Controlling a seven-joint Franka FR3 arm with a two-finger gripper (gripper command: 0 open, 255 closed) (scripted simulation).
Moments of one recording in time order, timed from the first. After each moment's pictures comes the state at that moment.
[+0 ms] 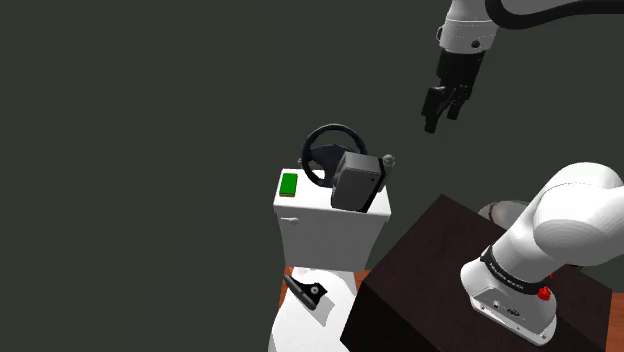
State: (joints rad) arm 0.01 -0.76 0.02 -2.45 -0.01 1.57 0.13
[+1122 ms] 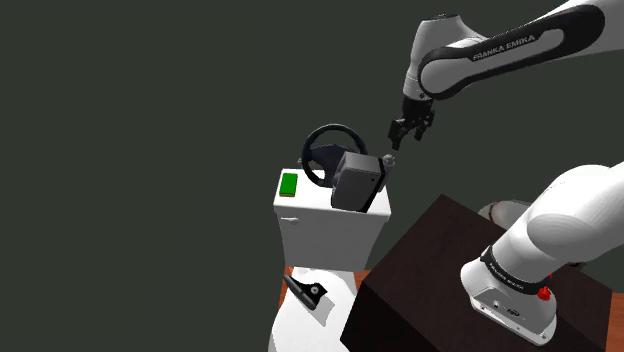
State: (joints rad) arm -0.10 -0.40 -0.07 -2.58 -0.11 2.13 0.15
